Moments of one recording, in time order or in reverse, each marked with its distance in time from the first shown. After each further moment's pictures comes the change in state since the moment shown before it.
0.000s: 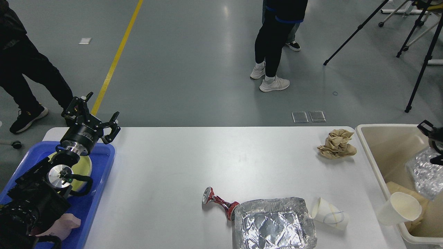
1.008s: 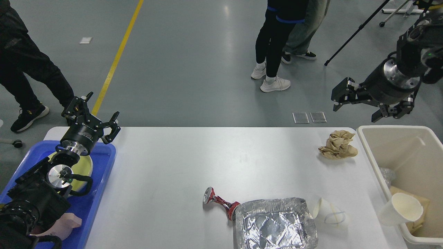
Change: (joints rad) left arm -0.001 0.000 0.000 0.000 0.000 0.000 0.000; right arm 0.912 0.173 -0.325 0.558 0.065 0.827 0.002
